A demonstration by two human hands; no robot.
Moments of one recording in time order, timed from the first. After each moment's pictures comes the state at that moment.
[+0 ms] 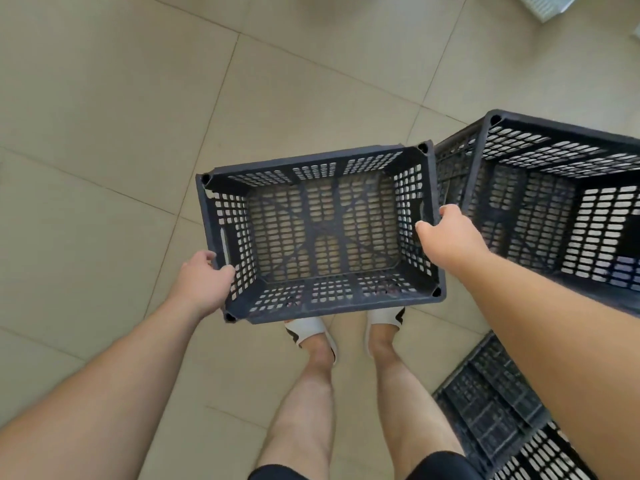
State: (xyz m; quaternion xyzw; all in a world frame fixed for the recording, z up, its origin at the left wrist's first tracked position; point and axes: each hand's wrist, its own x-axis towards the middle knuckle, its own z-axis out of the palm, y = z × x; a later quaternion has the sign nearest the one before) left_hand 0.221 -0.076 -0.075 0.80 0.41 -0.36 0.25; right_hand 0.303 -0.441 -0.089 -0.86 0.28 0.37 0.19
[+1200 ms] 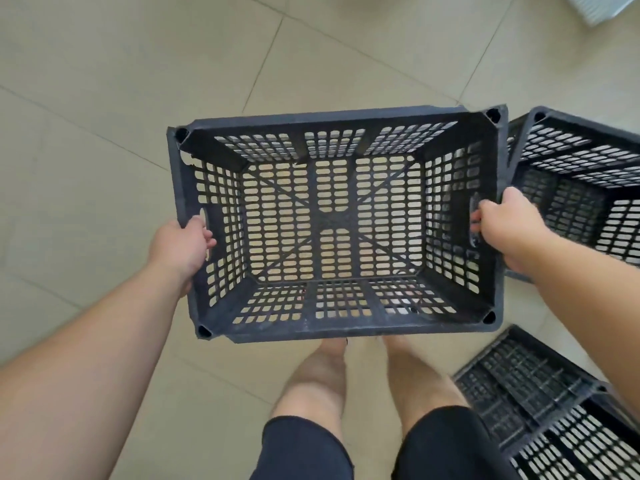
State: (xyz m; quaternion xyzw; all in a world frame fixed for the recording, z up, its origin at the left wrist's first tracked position) left_hand 0.202 -0.002 -0.063 0.71 0.57 -0.16 0.38; right_hand 0.303 -0.445 -0.075 -0.84 0.35 0.30 0.30
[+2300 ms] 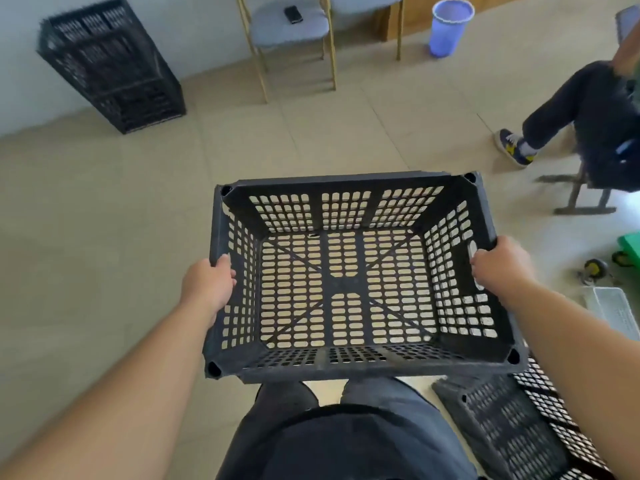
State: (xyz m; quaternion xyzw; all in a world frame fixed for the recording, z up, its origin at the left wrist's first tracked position) left_hand -0.085 0.003 0.409 0.58 0.72 0.08 0.37; right_hand 0.280 -0.249 0.392 -0.95 -0.09 0.23 0.21
